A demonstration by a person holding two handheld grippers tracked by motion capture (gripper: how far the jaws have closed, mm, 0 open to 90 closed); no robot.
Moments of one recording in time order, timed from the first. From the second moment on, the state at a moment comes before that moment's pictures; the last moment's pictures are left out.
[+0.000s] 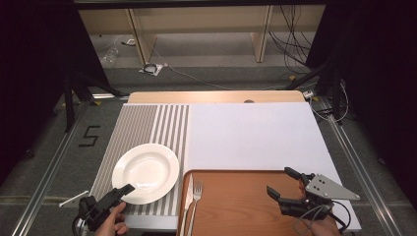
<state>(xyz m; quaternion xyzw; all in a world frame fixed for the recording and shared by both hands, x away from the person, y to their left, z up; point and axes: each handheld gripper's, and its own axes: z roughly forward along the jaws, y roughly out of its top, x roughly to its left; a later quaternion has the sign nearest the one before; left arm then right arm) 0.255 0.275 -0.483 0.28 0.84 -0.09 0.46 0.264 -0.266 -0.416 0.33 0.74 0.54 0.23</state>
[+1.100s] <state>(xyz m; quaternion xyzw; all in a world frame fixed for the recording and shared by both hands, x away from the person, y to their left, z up) 0.262 0.263 -0.499 0.23 0.84 -0.11 0.47 0.264 -0.266 -0.416 0.33 0.74 0.54 0.23</state>
